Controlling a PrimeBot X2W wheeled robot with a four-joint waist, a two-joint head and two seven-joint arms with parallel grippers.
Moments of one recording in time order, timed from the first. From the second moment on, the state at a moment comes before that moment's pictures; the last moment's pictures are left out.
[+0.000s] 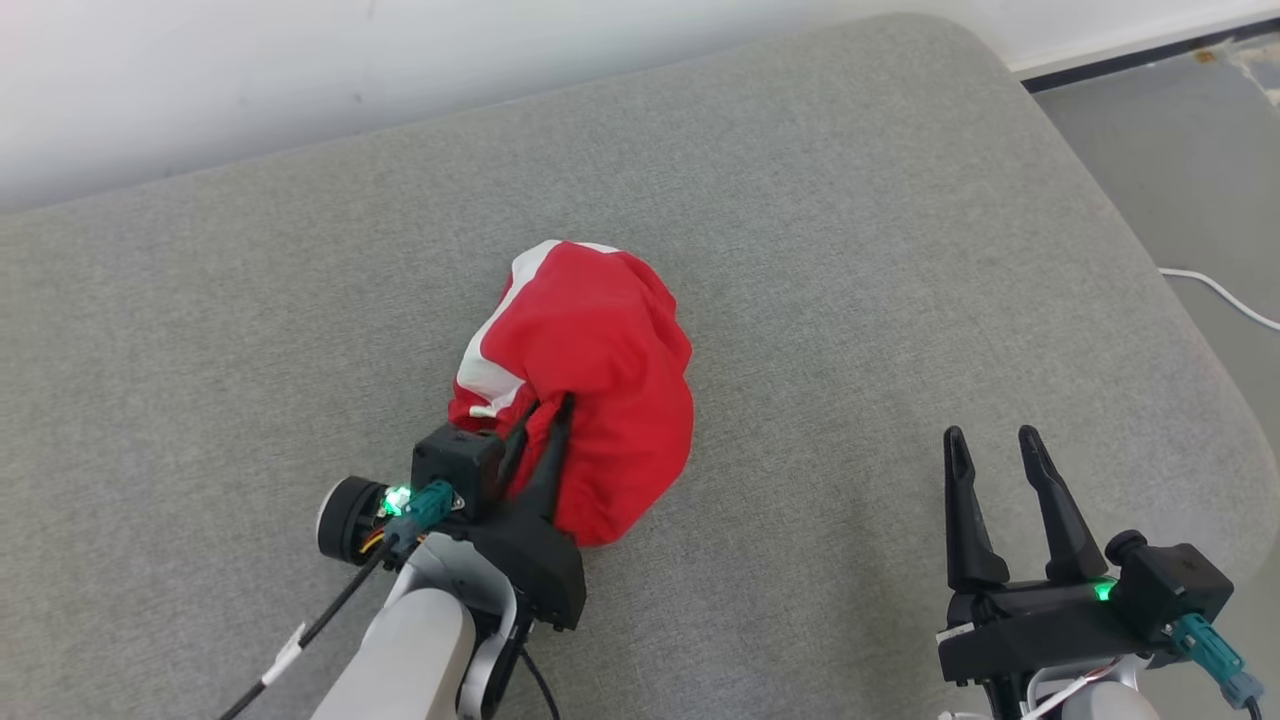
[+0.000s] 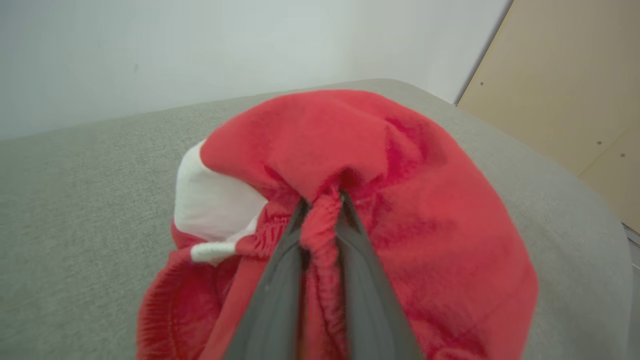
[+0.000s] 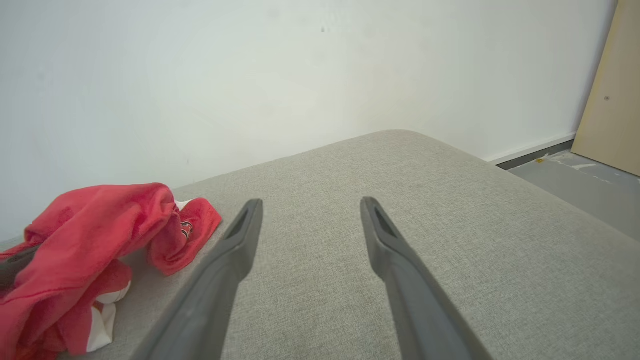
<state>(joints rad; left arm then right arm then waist) -0.49 0.09 -0.45 0.44 -0.35 -0.03 -0.06 -0.13 -0.05 0.05 0.17 0.29 0.13 -0.26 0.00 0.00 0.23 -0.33</state>
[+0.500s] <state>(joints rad) -0.48 0.11 -0.41 0.35 -0.36 0.00 -0.23 -0.09 -0.05 0.03 0.15 0.24 0.13 -0.26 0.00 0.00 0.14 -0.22</state>
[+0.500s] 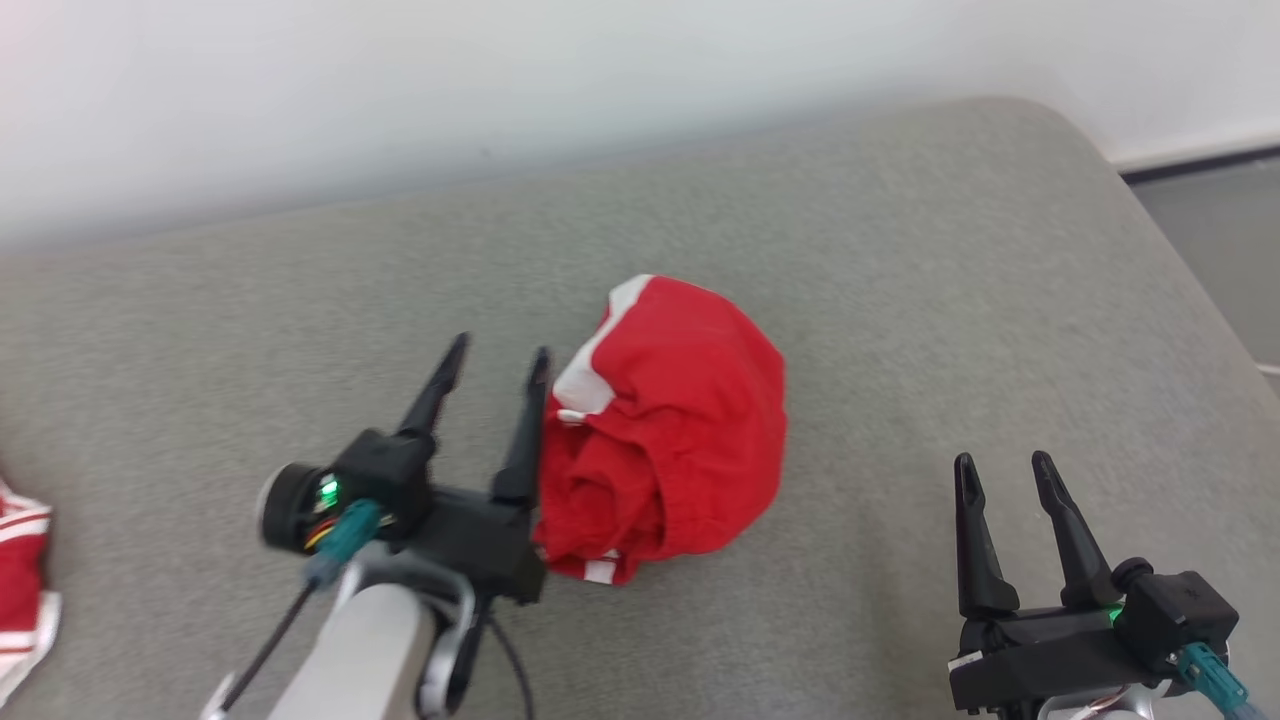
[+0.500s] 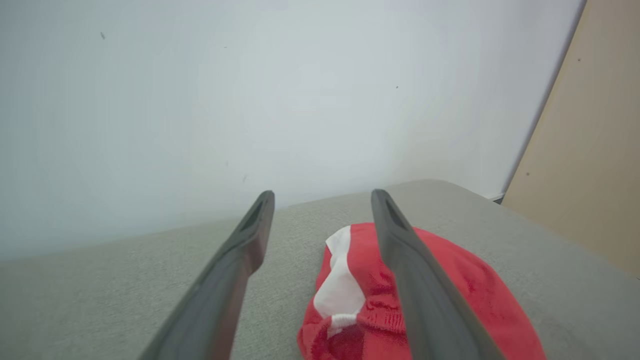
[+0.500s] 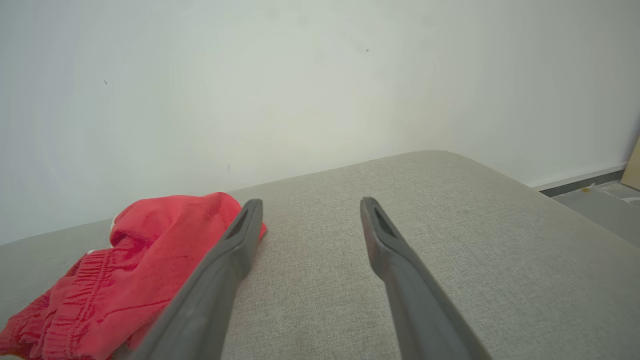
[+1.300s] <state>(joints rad) -0.06 0.26 -0.15 0.06 -0.37 0.10 -0.26 -0.02 -0.05 0.02 0.12 0.20 0.13 -0.26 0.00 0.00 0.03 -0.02</state>
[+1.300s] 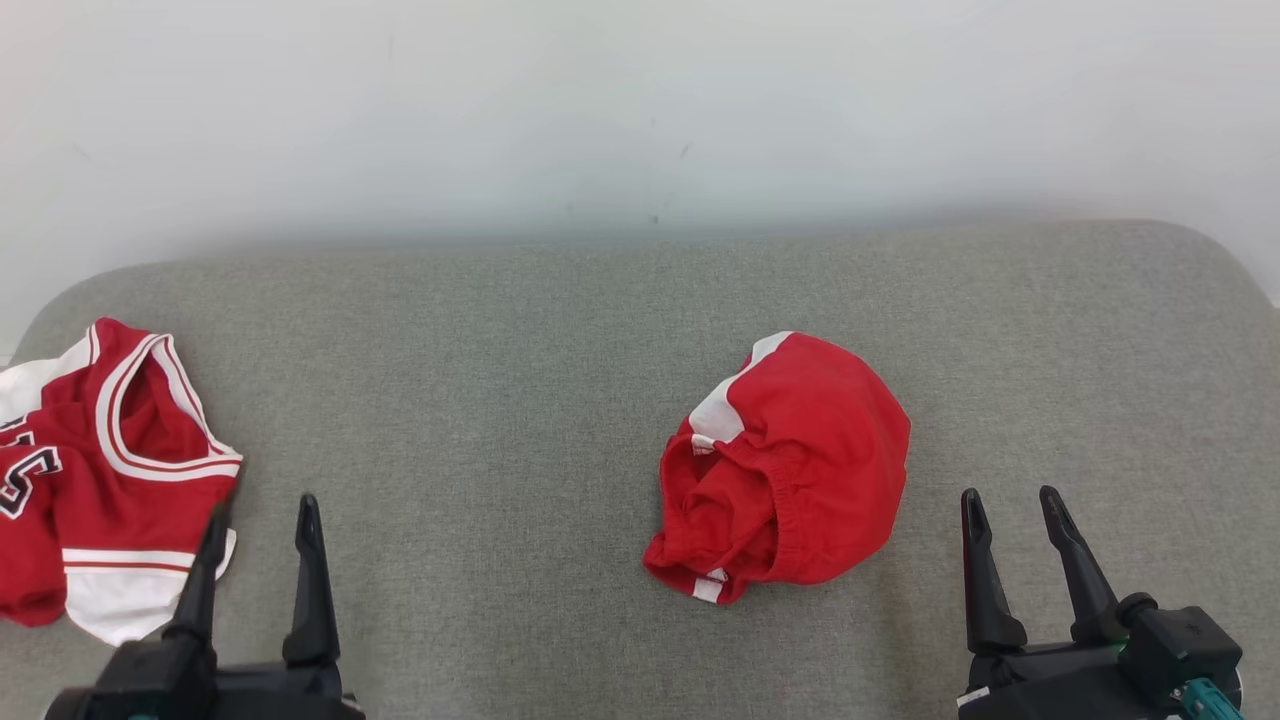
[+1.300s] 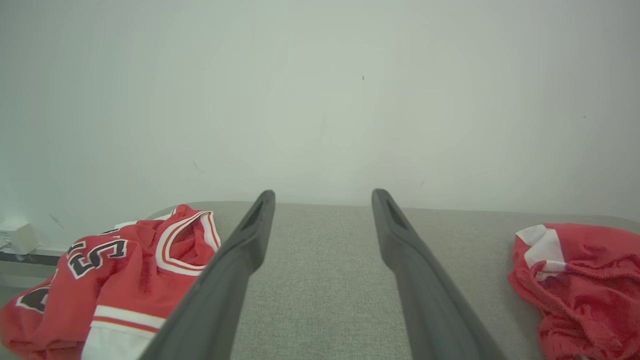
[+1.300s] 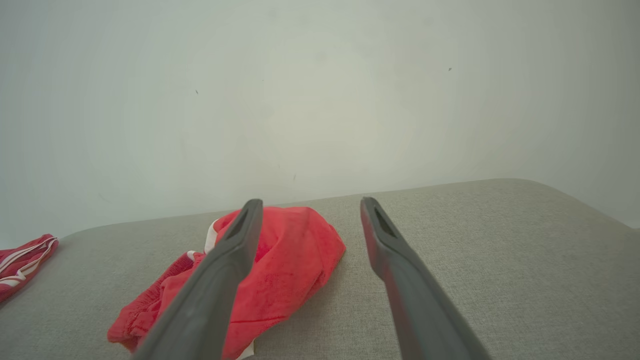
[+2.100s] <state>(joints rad) 0.06 0.21 -0.05 0.06 -0.28 0.05 -0.26 0.01 -0.05 0.02 0.14 0.19 0.13 -0.26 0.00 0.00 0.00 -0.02</state>
